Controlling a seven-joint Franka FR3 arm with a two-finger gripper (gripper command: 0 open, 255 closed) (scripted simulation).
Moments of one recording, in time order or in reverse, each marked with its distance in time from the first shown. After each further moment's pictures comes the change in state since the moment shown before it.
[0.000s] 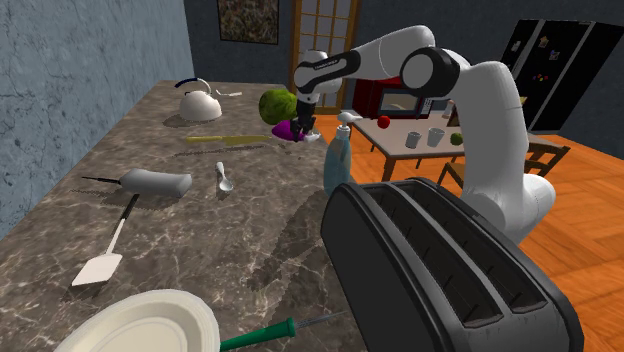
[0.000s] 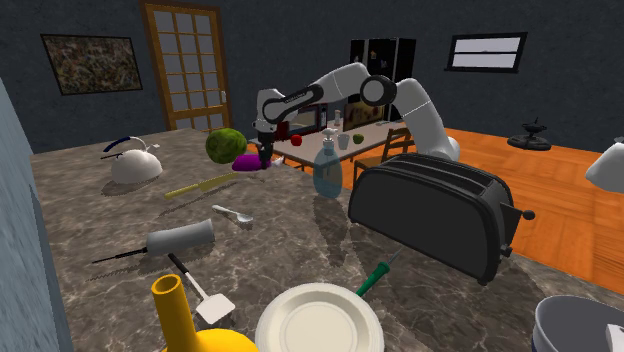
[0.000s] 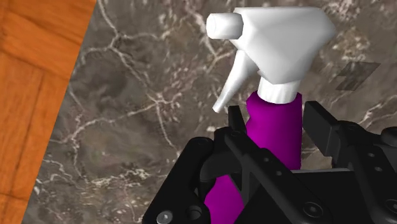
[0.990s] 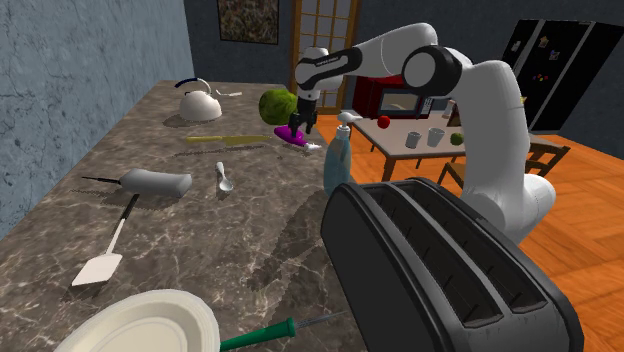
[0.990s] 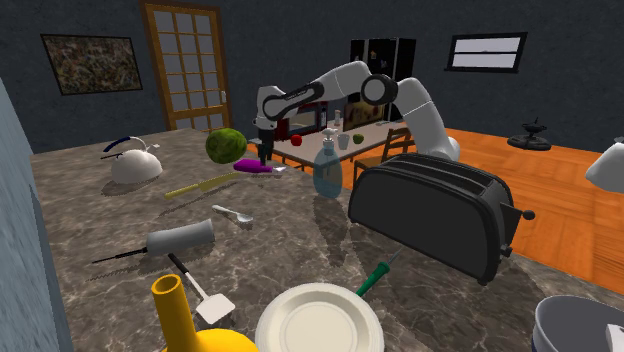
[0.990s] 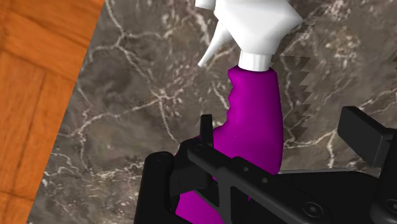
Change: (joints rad) arm -0.003 -0.015 0.001 0.006 0.002 -0.021 -0.002
